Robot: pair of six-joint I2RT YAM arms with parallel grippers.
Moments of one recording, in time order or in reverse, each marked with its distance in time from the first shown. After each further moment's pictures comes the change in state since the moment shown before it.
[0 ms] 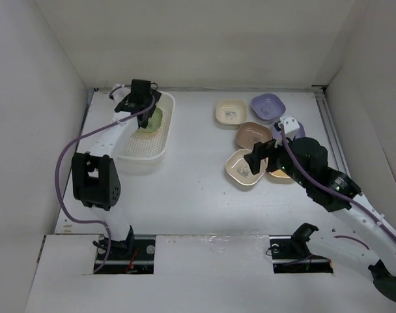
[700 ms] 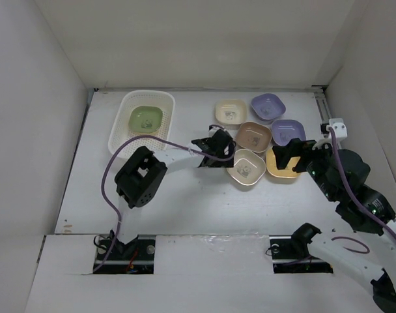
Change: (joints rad) left arm -0.653 0.231 -0.096 0.124 0.120 0.587; right arm -0.071 -0.175 0.081 -0.117 0.201 0.082
